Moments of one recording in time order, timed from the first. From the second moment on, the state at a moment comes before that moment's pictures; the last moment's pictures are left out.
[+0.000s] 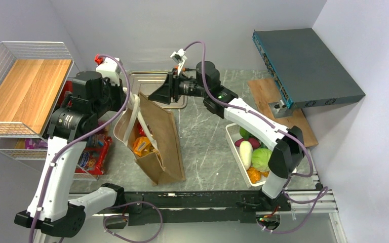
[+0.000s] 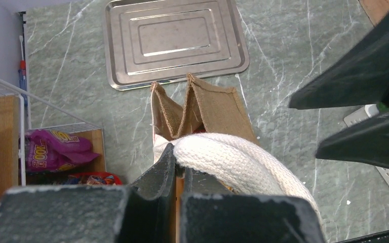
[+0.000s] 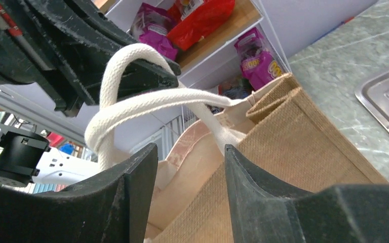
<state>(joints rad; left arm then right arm) -0.28 1.08 1.58 -0.95 -0.07 -0.08 0.77 1.74 1.61 0.13 -0.66 0.61</state>
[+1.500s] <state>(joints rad) -0.29 1.06 1.56 -0.93 -0.02 -0.11 0.89 1.96 1.53 0.90 -1.02 1.08</state>
